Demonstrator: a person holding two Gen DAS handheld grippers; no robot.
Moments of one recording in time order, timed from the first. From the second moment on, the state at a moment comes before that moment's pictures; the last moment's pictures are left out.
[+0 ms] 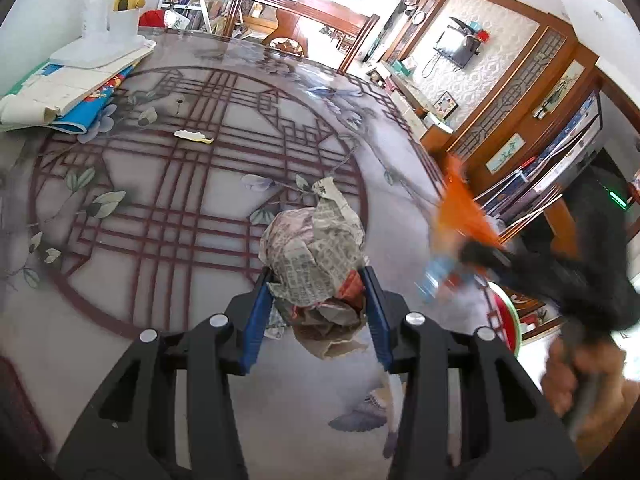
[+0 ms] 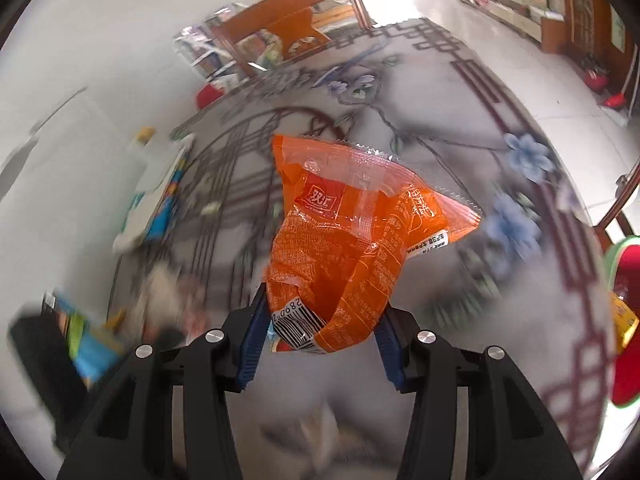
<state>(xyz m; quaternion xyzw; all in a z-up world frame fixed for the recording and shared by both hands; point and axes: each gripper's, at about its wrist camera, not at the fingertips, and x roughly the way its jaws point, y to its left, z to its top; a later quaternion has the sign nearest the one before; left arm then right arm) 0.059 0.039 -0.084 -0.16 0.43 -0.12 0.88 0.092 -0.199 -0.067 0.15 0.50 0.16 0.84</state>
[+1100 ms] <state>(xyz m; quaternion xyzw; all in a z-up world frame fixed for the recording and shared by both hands) 0.005 -0.072 -0.051 -0.08 0.40 -0.12 0.91 0.016 -0.276 -0.048 0.11 0.37 0.09 0.92</state>
